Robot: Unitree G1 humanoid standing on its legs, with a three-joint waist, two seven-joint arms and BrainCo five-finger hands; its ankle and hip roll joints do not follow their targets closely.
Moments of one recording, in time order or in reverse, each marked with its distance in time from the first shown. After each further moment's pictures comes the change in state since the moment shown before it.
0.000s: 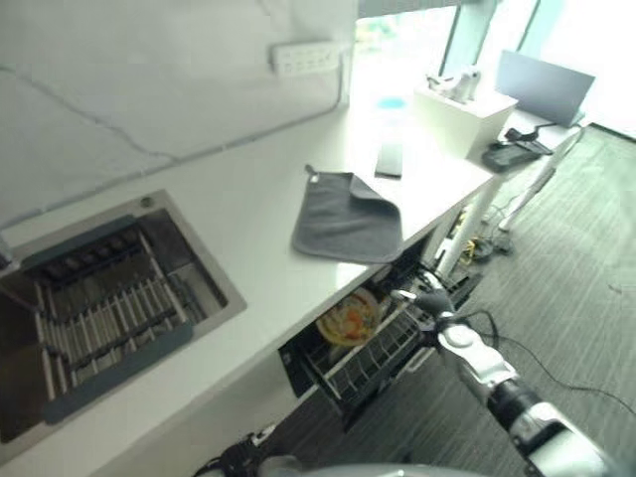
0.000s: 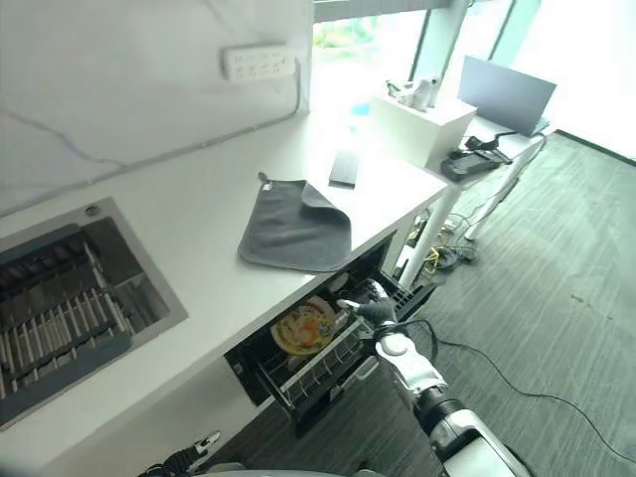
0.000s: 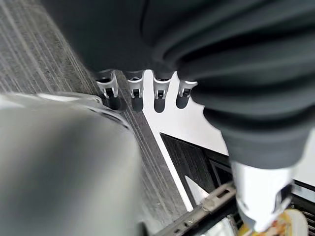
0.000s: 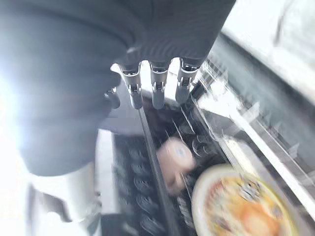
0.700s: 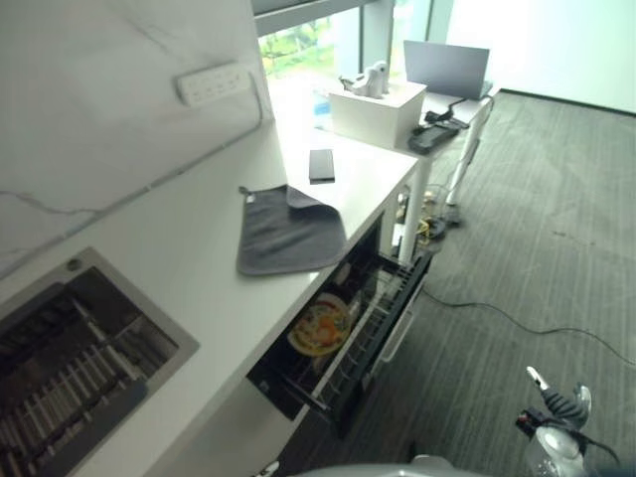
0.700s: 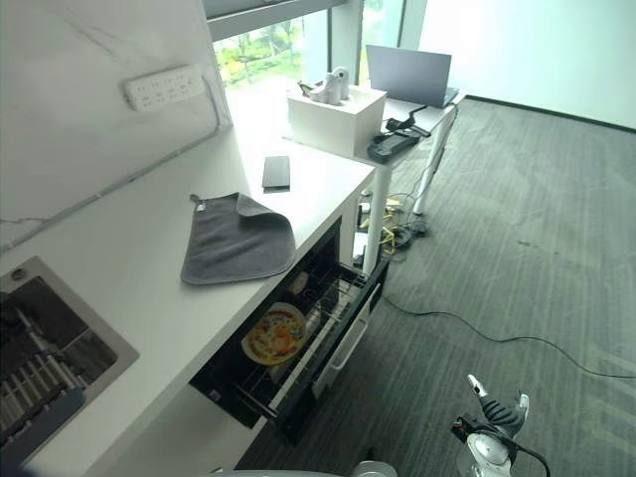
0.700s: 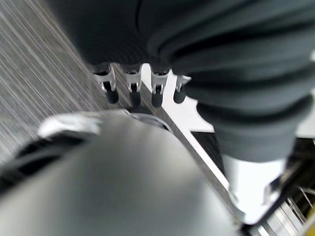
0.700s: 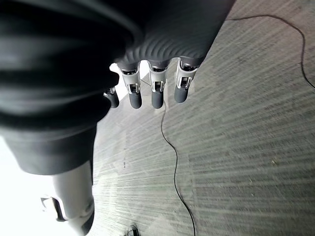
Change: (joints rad) left arm 0.012 -0.035 -0.065 0.054 0.010 0.129 0.030; right arm 0.234 0.107 -0.425 0.492 0.240 -0.357 -0.239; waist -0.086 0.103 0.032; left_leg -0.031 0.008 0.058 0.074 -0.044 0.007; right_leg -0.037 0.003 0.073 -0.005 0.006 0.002
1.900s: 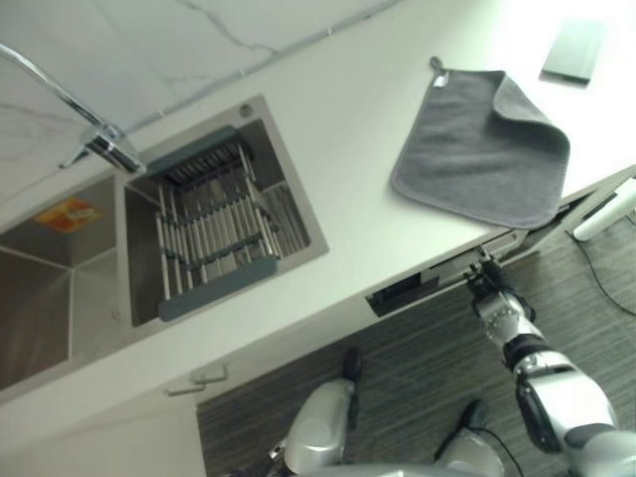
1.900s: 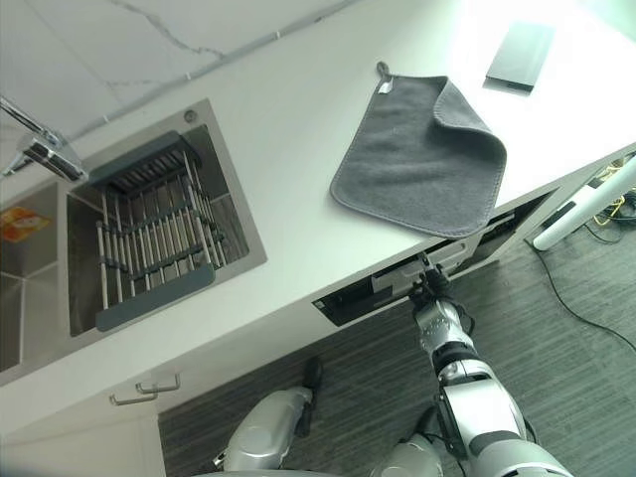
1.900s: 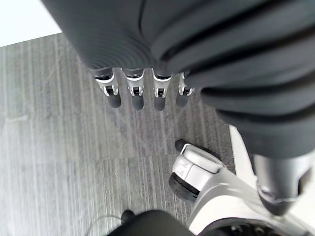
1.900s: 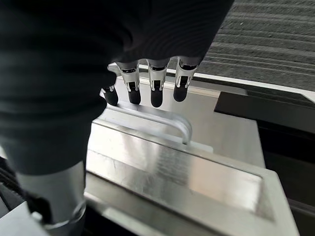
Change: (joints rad) left arm -0.050 -0.013 0.030 0.032 -0.038 -0.019 -0.149; right arm -0.687 -0.023 0.155 0.322 0.482 0.164 0.409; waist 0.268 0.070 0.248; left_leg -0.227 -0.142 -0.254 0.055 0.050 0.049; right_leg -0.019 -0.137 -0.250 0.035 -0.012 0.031
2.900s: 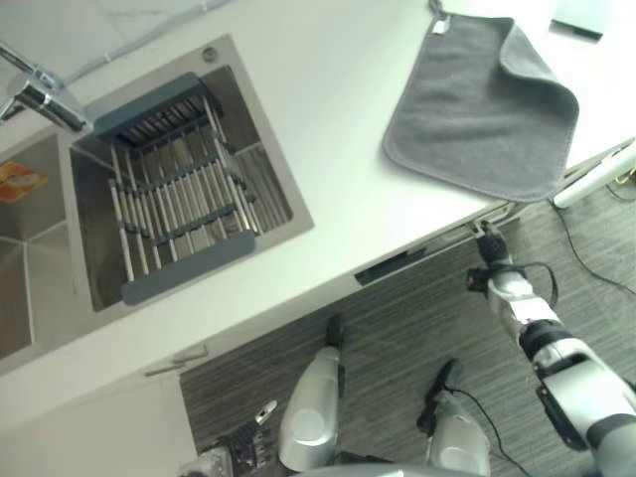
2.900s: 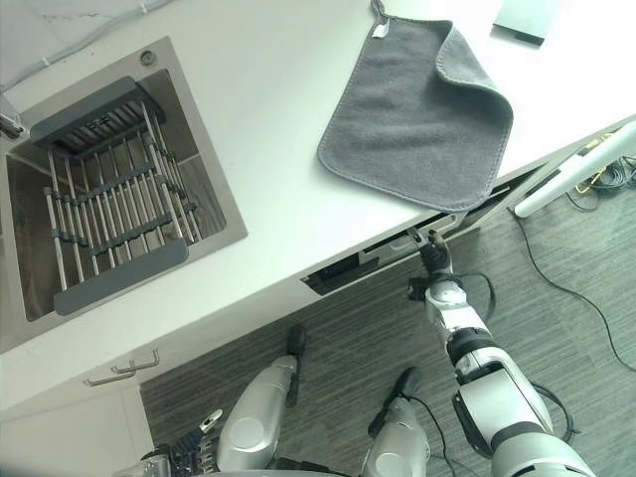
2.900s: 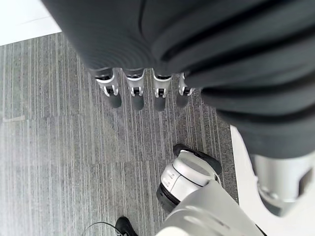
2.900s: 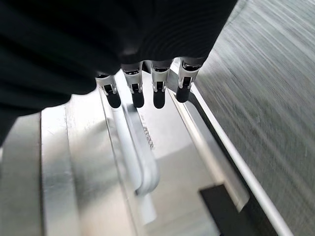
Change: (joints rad) left arm -0.109 0.055 0.052 -0.010 0.000 0.023 0.020; right arm -0.031 -0.090 0.228 -0.156 -0.495 0.006 -0.113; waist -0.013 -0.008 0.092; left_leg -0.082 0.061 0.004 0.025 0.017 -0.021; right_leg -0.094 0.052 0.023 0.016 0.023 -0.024
